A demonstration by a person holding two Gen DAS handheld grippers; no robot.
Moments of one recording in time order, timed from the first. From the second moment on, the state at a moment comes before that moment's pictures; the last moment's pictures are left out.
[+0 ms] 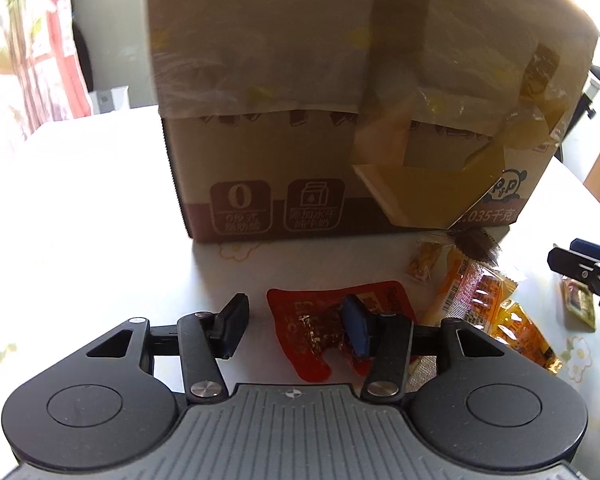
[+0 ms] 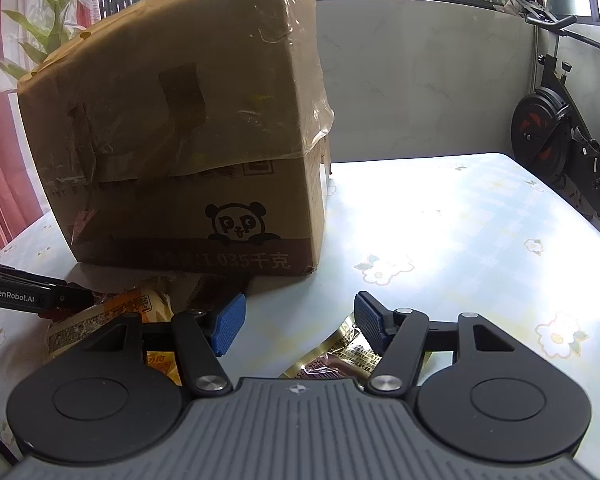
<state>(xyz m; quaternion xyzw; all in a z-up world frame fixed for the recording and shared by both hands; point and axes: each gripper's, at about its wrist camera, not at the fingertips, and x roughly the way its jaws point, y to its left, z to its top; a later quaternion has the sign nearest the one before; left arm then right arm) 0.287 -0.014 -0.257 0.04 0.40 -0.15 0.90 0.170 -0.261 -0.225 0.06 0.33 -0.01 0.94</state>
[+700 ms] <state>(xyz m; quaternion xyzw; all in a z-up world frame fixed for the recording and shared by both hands) 0.263 -0.018 -0.267 0.06 0.39 -0.15 0.91 0.171 -0.258 -0.224 0.05 0.33 -0.01 0.94</state>
